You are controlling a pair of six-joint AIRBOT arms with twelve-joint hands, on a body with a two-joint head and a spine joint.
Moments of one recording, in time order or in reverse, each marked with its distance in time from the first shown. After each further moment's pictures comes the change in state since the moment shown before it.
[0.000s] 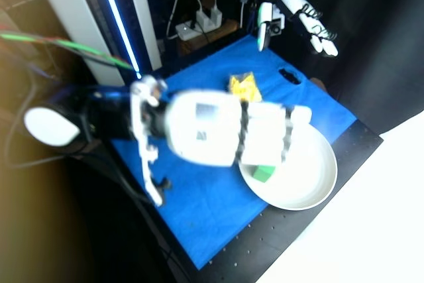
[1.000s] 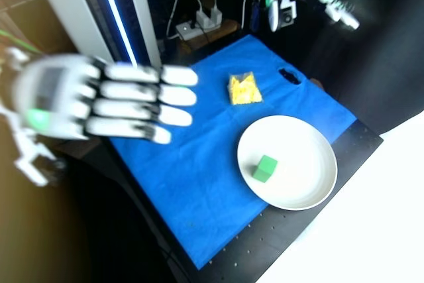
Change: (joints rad) left arm 0.010 0.109 -0.027 0.055 -0.186 0.000; right arm -0.436 0.393 -0.356 0.408 0.579 -0.296
